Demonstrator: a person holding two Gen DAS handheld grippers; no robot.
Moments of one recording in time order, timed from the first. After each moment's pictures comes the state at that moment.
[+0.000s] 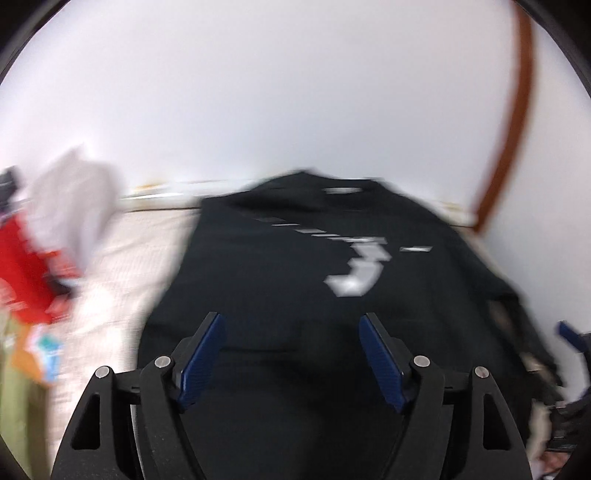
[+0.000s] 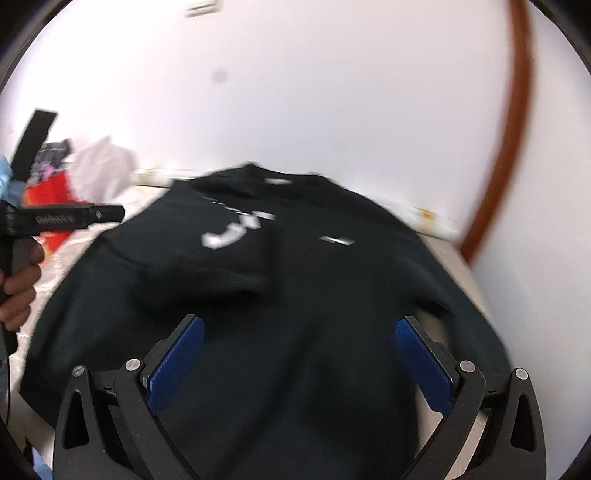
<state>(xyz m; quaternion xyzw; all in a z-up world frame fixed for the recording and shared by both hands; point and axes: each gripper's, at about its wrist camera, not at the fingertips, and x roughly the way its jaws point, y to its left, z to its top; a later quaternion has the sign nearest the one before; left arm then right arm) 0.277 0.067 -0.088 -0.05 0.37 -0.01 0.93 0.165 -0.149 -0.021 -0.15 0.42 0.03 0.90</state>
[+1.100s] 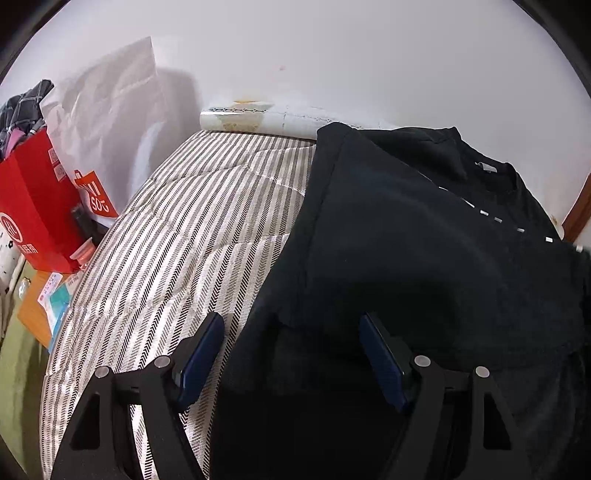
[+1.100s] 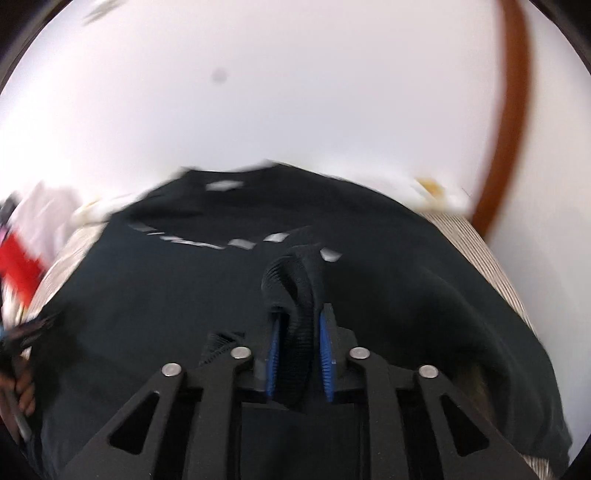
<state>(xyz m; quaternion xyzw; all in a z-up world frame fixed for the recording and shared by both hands) 0.345 0.158 -0.191 -0.09 0.42 0.08 0.90 0.289 -0.230 -0.072 -0.05 0.46 -0.07 0.88</state>
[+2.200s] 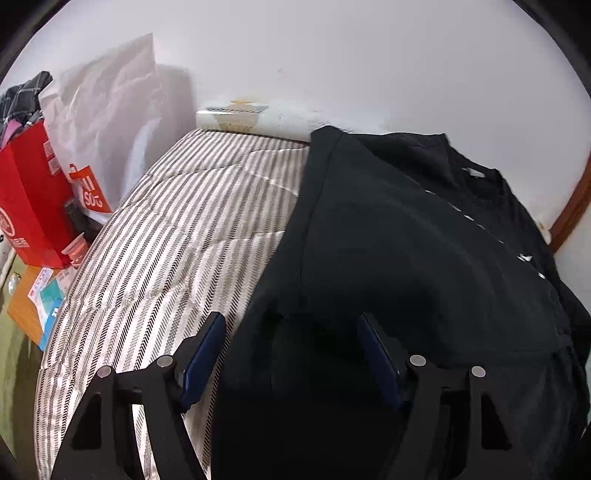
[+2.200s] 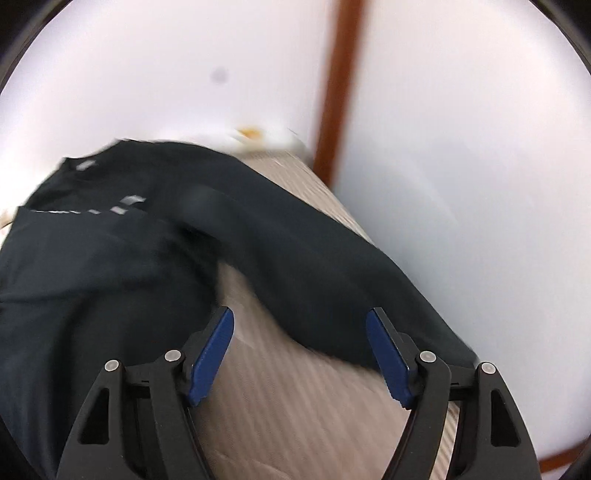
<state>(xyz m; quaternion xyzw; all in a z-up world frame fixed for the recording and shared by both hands) 0.335 0.159 -0.182 -0.11 0.42 0.05 0.90 0.144 -0.379 -0.038 -0.06 0.47 -0.25 0.85</state>
